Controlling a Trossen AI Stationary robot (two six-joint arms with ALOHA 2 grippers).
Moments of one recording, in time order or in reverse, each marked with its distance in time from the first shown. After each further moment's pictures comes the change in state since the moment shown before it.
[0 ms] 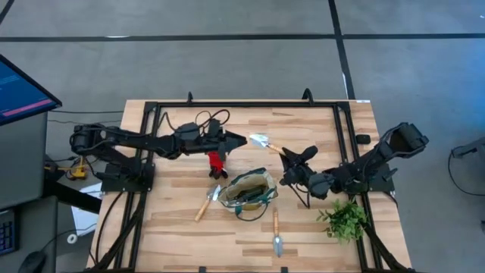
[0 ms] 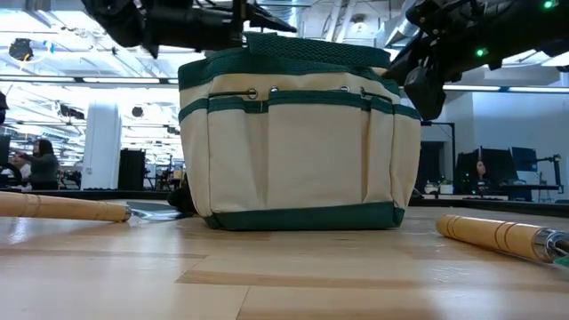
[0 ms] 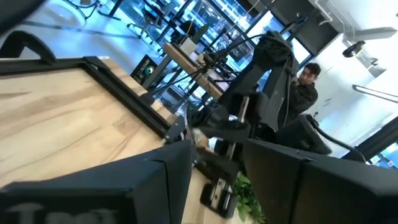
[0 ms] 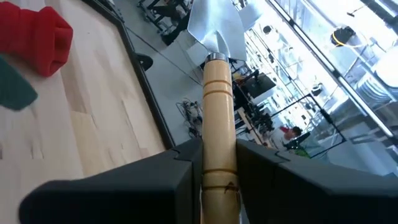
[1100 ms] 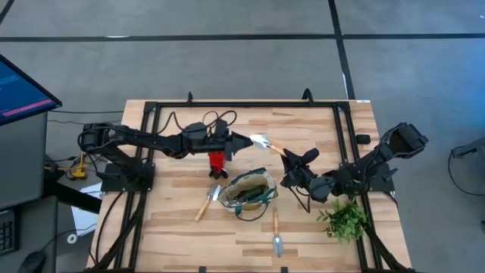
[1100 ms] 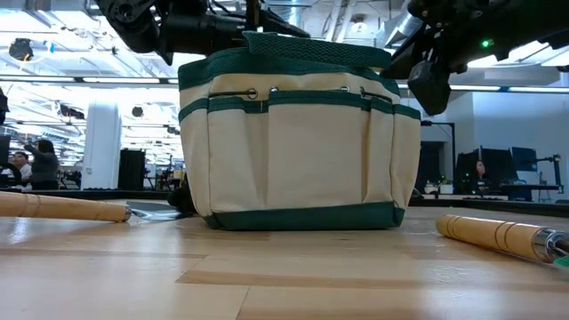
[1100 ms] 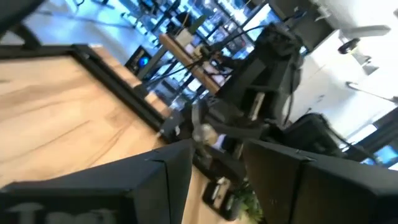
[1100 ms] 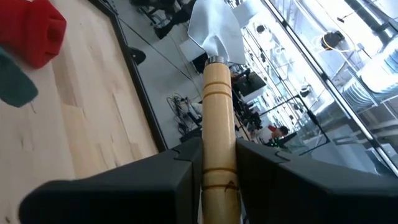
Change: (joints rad) left arm 0.015 0.091 0.047 0.035 0.040 -0.029; right arm 0.042 0.007 0.028 -0.015 0.076 -0.062
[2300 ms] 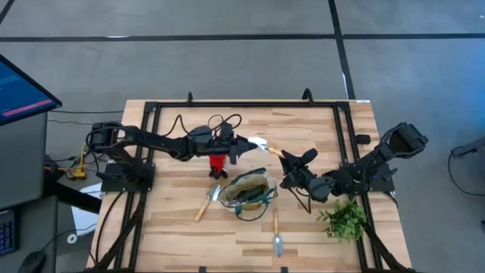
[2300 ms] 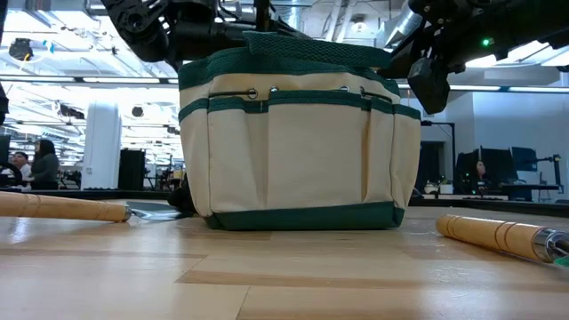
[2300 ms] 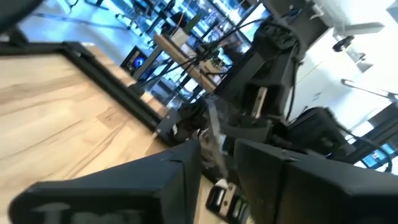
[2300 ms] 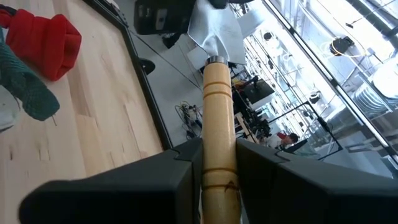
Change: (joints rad) left arm -0.029 0.094 0.025 0.086 -0.003 0.014; right arm 0.000 0.000 0.000 0.000 -0.049 0.027
